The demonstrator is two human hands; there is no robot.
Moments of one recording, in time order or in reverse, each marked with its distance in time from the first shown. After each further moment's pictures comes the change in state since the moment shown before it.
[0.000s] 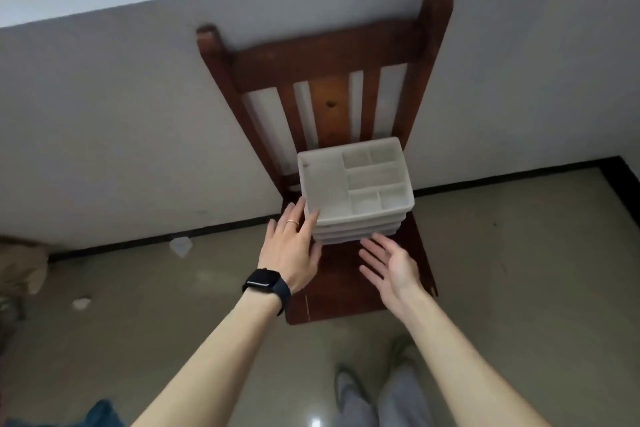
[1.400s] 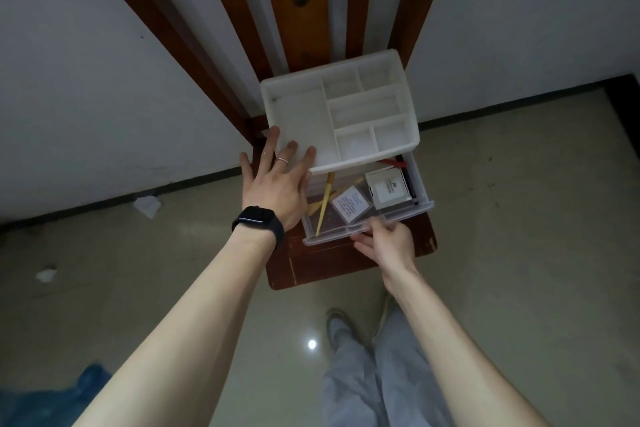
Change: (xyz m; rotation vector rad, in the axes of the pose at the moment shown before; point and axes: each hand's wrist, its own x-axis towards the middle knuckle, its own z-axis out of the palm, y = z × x) left_hand 0.076 -0.021 0.066 0.137 -0.062 0.025; right_hand 0.081 0.059 -0.032 -0.202 0.250 -0.023
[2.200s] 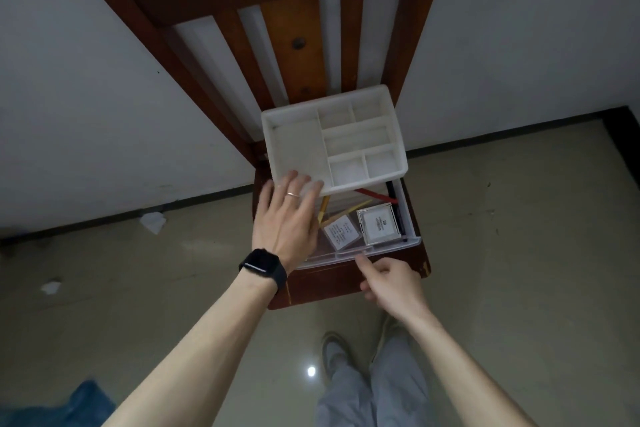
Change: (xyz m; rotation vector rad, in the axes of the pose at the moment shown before) left_hand -0.024 0.033 -0.006 0.014 0.277 0.142; right_hand -0.025 -0.012 -0.043 -0.793 -0.125 -0.188
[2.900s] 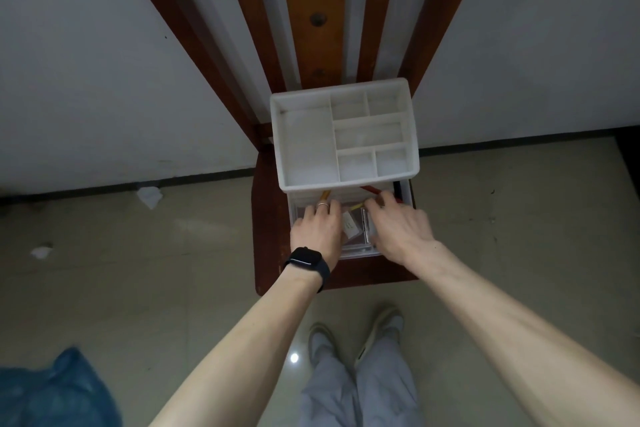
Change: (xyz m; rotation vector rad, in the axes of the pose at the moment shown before) left_hand -0.002 0.050 0.053 -0.086 -0.389 -0.309; right_hand 0.060 -0.056 -0.033 -1.201 0.095 -0.566
